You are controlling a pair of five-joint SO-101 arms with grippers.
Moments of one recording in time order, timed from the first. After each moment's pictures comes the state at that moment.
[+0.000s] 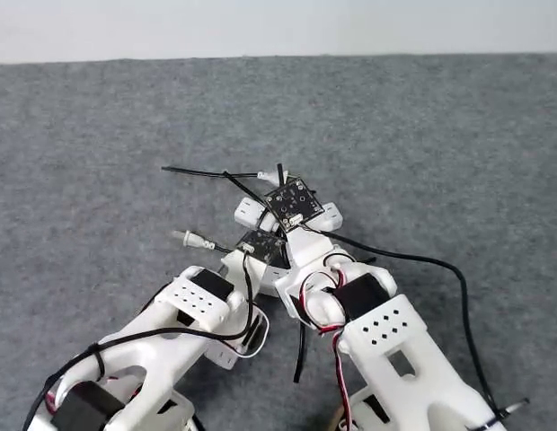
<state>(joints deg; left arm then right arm) 28.2 -18.2 61.5 61.6 8.4 -31.6 -43.3 54.2 58.4 0.9</state>
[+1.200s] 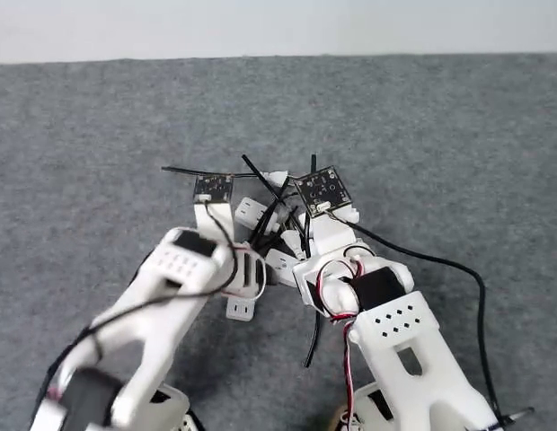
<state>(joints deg) 18.5 -17.8 51.6 57.2 25.0 -25.1 -43.3 54.2 58.3 -0.4</state>
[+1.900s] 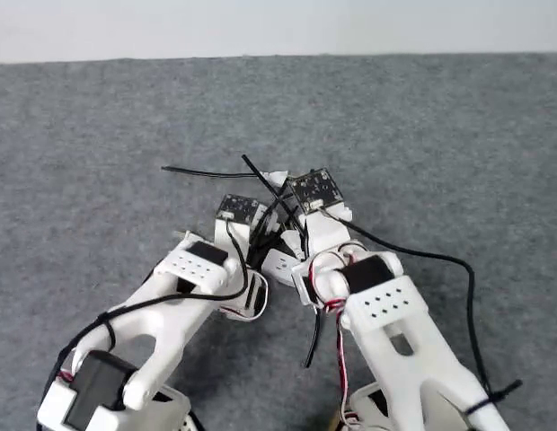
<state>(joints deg) 20.9 -7.3 50.8 57.4 17.4 -25.1 -34.5 52.0 58.3 -0.4</state>
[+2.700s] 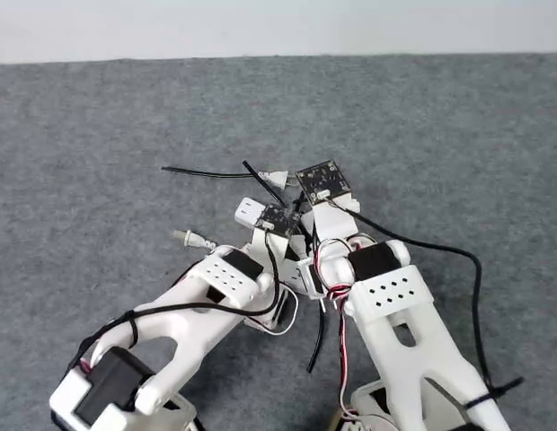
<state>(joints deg) 32.5 -4.2 47.4 58.0 21.7 -22.3 -33.1 47.2 64.3 1.0</state>
